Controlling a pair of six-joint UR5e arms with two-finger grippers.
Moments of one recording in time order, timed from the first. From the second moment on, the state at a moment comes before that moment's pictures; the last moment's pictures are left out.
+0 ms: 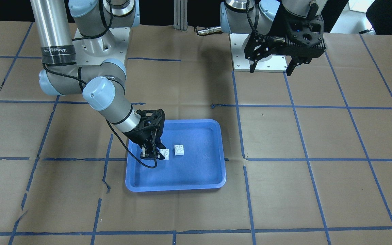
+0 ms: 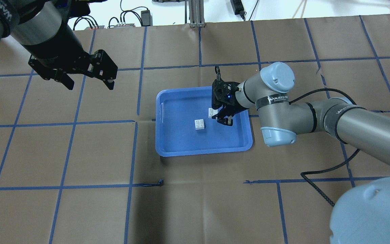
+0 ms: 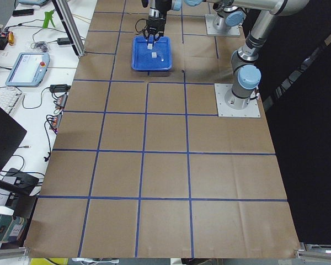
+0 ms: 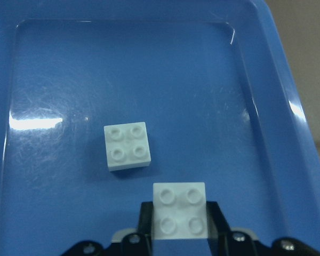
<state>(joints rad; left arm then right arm) -1.59 -1.50 -1.56 -1.62 1.56 0.04 1.69 -1.15 2.02 -2.69 -1.11 -1.37</state>
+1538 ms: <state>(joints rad) -1.56 -1.49 -1.56 -1.62 1.55 0.05 1.74 -1.12 2.02 -2.69 -1.11 -1.28</state>
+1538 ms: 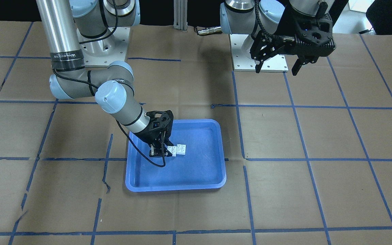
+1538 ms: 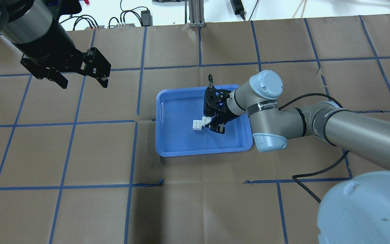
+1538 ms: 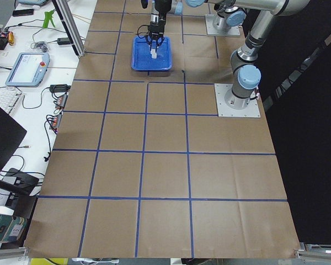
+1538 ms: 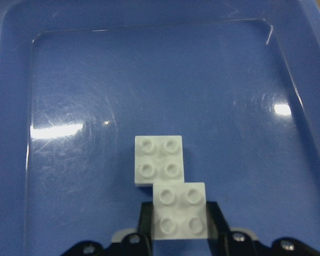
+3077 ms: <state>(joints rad) -1.56 -1.49 -1.56 -1.62 1.55 0.05 1.75 -1.13 2.04 -2.69 -1.11 -1.27</state>
